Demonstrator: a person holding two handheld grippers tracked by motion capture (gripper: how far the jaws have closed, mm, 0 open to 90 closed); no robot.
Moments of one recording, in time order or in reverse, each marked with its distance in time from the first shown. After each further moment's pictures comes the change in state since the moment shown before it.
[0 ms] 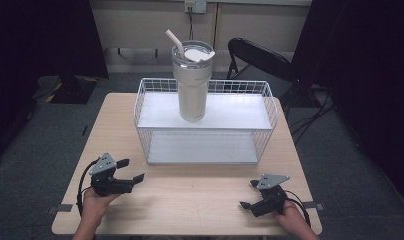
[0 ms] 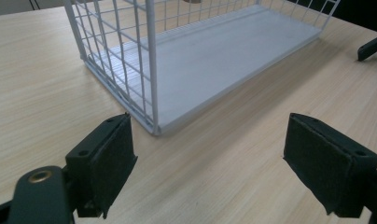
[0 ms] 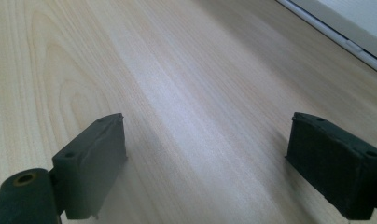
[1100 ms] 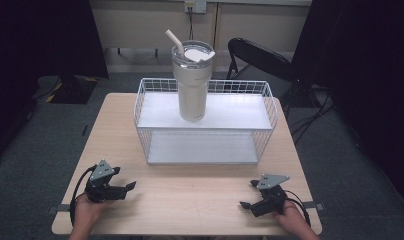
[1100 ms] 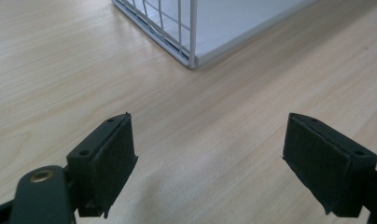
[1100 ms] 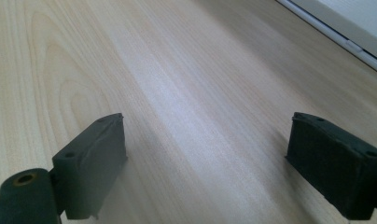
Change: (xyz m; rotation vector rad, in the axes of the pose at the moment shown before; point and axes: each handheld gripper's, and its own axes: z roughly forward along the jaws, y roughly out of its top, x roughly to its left) left arm 0.010 -0.025 -0.006 0.161 0.105 0.051; right arm 0.000 0.000 0.000 0.000 0.001 0.000
